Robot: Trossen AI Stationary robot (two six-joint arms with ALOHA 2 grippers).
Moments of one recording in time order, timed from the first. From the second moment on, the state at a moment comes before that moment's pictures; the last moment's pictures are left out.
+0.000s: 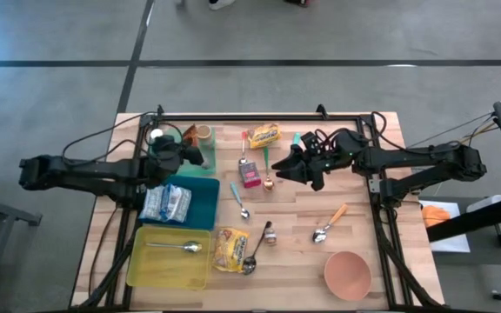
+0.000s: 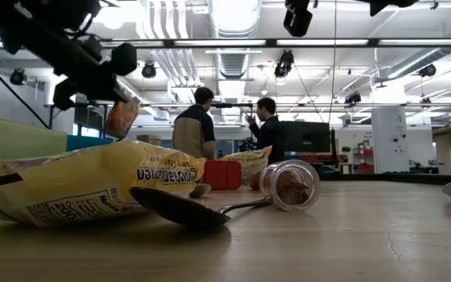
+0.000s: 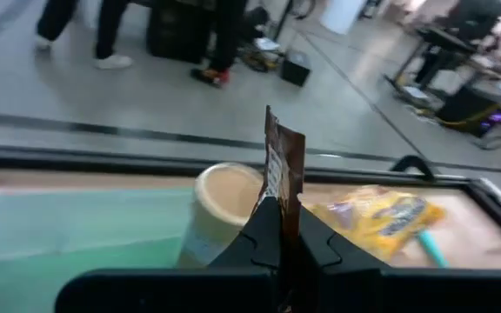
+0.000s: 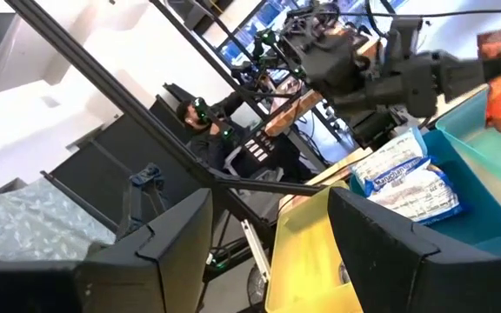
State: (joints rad) left arm 0.12 0.89 0.43 -0.07 -0.93 -0.84; right arm -0.10 1.19 0.83 0.42 -0.32 0.80
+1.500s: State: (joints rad) left arm 0.34 1.47 0.29 0.47 -1.15 -1.00; right arm -0.10 1.18 0.83 0.42 -0.34 0.88
